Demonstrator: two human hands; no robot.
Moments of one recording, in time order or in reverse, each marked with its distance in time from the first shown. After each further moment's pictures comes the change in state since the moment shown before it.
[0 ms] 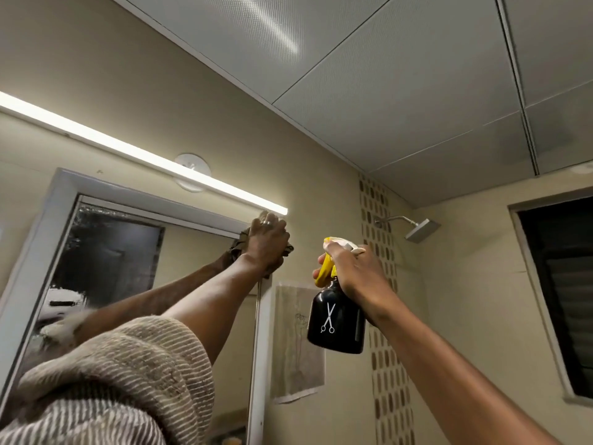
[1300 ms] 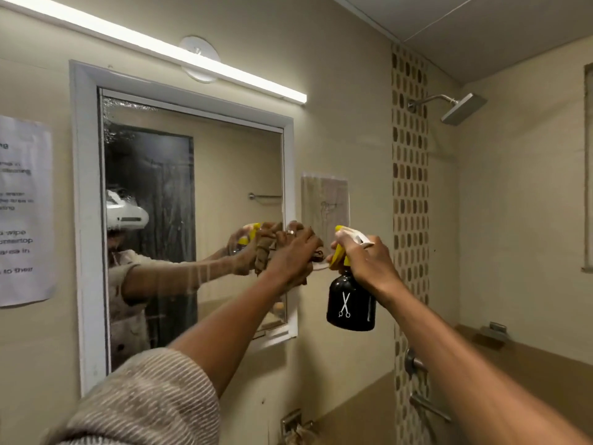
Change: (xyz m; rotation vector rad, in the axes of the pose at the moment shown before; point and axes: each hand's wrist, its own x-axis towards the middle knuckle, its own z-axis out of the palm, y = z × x) left_hand -0.215 0.099 0.054 -0.532 -0.230 0.121; right_hand -0.108 0.127 0.012 -0.028 -0.081 0.181
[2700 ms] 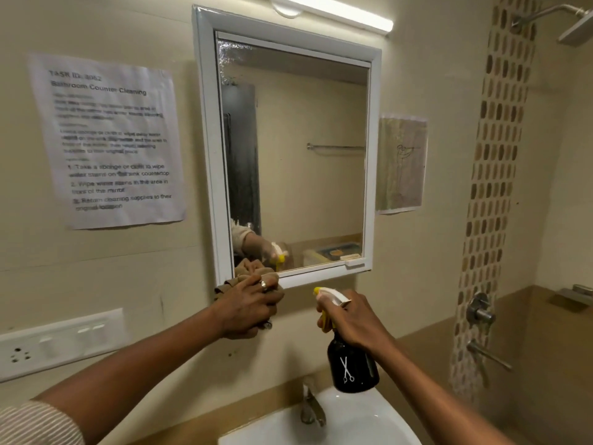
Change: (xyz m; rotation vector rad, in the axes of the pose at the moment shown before) left_hand -0.309 -0.098 -0.049 0.551 -0.534 0.361; right_hand -0.189 0.067 0.131 -0.095 -0.514 0.086
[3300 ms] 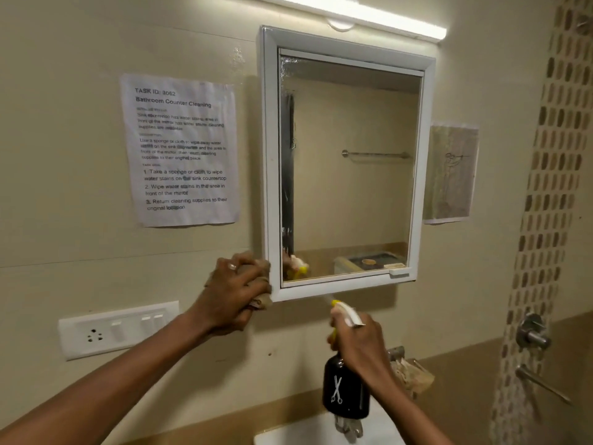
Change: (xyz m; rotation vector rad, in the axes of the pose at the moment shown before) left_hand -0.107 -0.039 -0.017 -0.294 0.392 -0.405; right_hand -0.028 -0.035 0.077 0.091 0.168 0.101
